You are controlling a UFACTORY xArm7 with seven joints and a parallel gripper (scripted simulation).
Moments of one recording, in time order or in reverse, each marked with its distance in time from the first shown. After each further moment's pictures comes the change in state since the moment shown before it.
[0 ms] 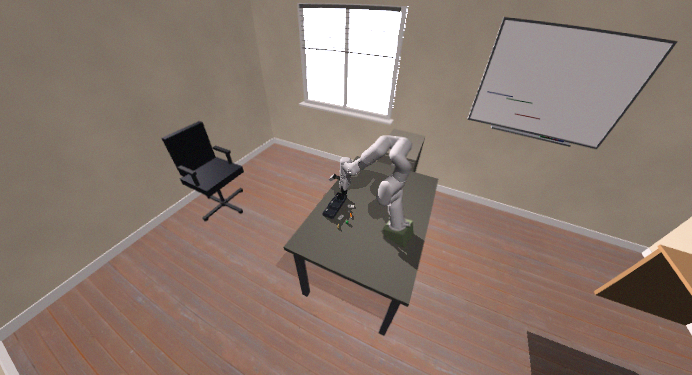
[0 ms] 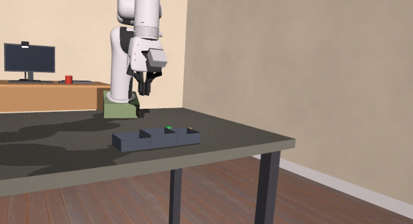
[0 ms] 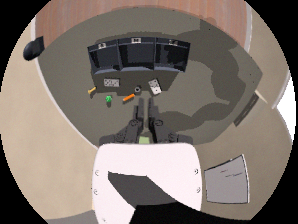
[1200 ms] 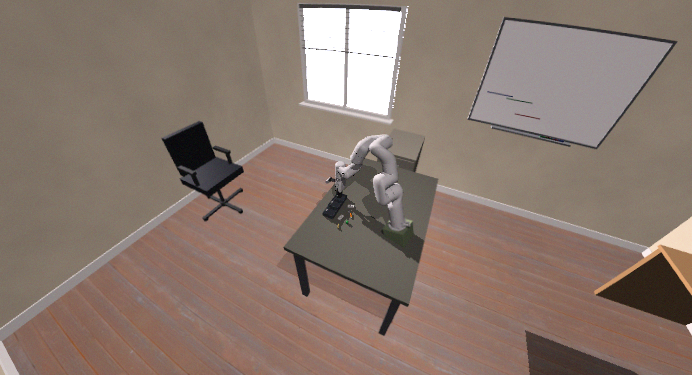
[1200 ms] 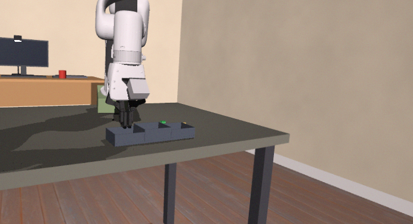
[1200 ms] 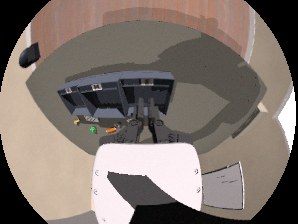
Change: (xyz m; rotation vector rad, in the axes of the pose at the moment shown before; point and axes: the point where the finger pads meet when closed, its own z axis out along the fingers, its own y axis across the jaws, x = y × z) arm 0.065 0.060 0.093 0.002 -0.002 -0.003
